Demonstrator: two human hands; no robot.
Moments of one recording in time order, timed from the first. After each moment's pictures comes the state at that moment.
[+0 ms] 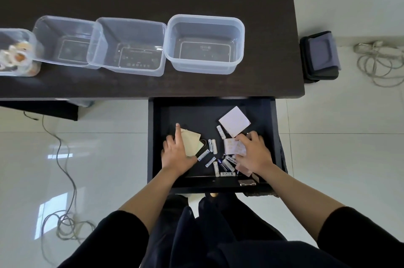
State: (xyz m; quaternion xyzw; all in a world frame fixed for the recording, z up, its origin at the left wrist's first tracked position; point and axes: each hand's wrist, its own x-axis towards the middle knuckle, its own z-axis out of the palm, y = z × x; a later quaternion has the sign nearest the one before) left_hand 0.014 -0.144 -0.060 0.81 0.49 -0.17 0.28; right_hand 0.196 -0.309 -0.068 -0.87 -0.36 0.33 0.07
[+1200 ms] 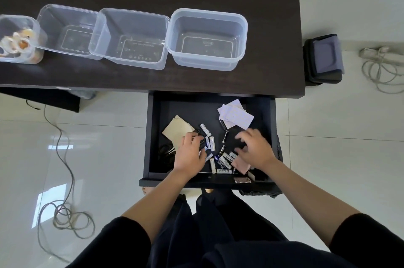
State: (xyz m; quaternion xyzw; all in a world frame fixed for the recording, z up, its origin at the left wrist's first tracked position) left_hand 0.029 -0.183 -0.060 0.86 0.39 -0.06 0.31; right_hand 0.216 -0.312 -0.064 -0.83 -0.45 0.29 0.13
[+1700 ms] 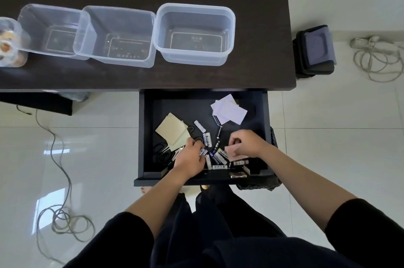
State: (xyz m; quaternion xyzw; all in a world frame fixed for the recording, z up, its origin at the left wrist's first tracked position) left_hand 0.034 -0.192 -0.072 0.85 0.36 -0.22 0.33; right_hand 0.227 -0.300 -0.058 -0.77 -0.36 0.52 0.10
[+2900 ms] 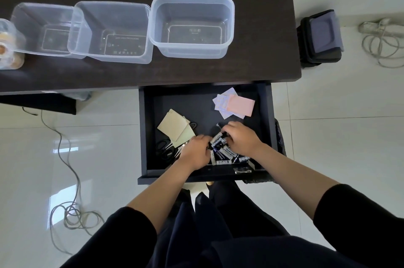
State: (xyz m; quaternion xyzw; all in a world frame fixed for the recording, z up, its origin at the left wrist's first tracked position) left_hand 0.048 -0.186 -0.070 0.85 0.30 -0.24 0.36; right_hand 0.202 -0.291 -0.080 -0.78 -0.50 0.36 0.10
